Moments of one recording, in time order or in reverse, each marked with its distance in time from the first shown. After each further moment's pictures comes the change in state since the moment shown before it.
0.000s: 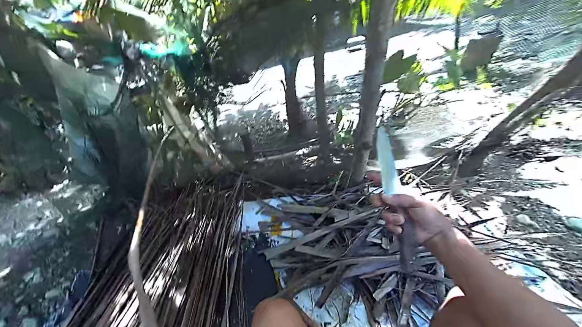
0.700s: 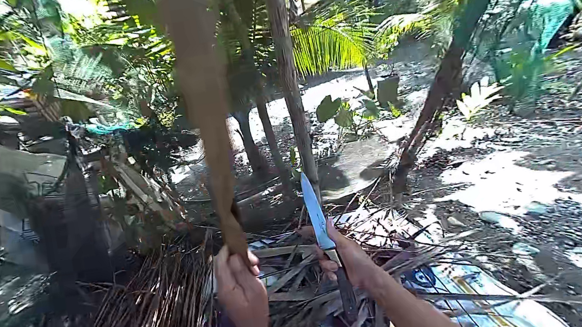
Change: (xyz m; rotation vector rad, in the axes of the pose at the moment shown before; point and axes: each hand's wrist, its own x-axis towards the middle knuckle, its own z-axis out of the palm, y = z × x) left_hand 0.083 0.040 0.138 -0.674 0.034 1.131; right_hand -0.020 0.009 0.010 0.086 0.025 0.064
